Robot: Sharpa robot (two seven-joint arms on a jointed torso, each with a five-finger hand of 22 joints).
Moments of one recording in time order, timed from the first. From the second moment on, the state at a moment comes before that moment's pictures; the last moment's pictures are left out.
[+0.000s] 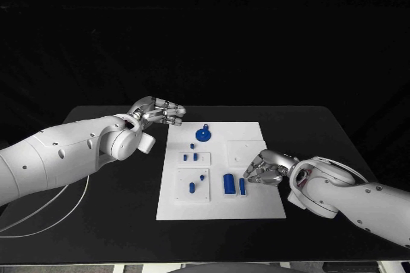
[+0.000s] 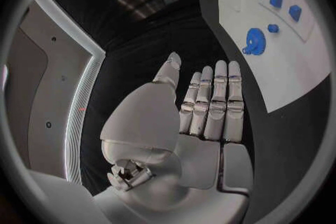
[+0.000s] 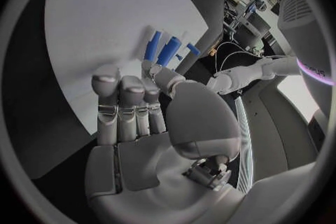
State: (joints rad) left arm 1.27 -0.72 -0.13 1.21 -0.25 -0.19 0.26; left_hand 1.34 0.01 -0.06 -0.05 0.14 1.03 0.14 0.07 0.06 1.16 0.12 0.06 0.06 1.20 0.10 0.07 0.09 0.05 1.08 0.09 0.09 0.09; right arm 0.89 -0.92 0.12 1.62 -1.34 -0.21 -0.17; right_hand 1.23 -0.06 0.52 -0.25 0.22 1.21 0.07 0.06 0.06 1.32 -0.02 1.01 1.21 1.45 -0.08 0.99 1.01 0.08 1.46 -0.10 0.74 1.30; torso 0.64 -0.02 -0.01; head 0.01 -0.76
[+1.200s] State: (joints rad) left arm 1.27 -0.72 -0.13 1.20 -0.26 -0.18 0.25; left_hand 1.34 0.01 -0.06 -0.05 0.14 1.03 0.14 0.07 0.06 1.16 0.12 0.06 0.06 1.20 0.10 0.07 0.09 0.05 1.08 0.09 0.09 0.09; right arm 0.87 -0.89 0.12 1.61 -1.44 -0.26 -0.13; right_hand 1.22 -0.05 0.53 -0.26 0.22 1.23 0.07 0.06 0.06 1.32 -0.02 1.01 1.21 1.45 -0.08 1.00 1.01 0.08 1.46 -0.10 0.75 1.31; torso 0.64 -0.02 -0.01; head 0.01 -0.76
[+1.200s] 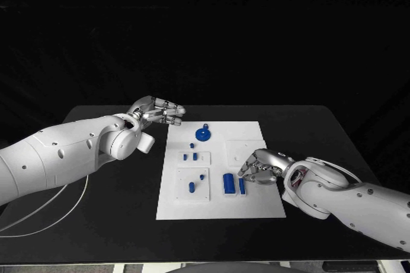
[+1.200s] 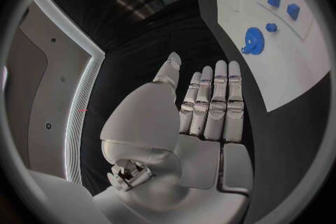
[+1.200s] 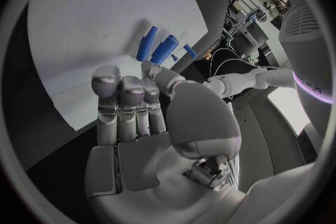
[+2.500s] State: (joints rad) left arm 1.27 -0.72 -0.13 1.19 -0.27 -0.18 0.25; left_hand 1.34 0.01 -0.06 -0.04 0.14 1.03 0.14 0.07 0.06 1.16 0.12 0.06 0.06 1.20 0.11 0.07 0.09 0.05 1.08 0.09 0.09 0.10; right arm 0.86 -0.86 0.12 1.57 -1.49 -0.23 -0.15; right_hand 1.22 -0.04 0.54 -0.27 0.18 1.24 0.07 0.06 0.06 1.32 -0.02 1.01 1.21 1.45 -0.08 1.00 1.01 0.08 1.46 -0.10 0.74 1.31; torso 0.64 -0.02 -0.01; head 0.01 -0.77
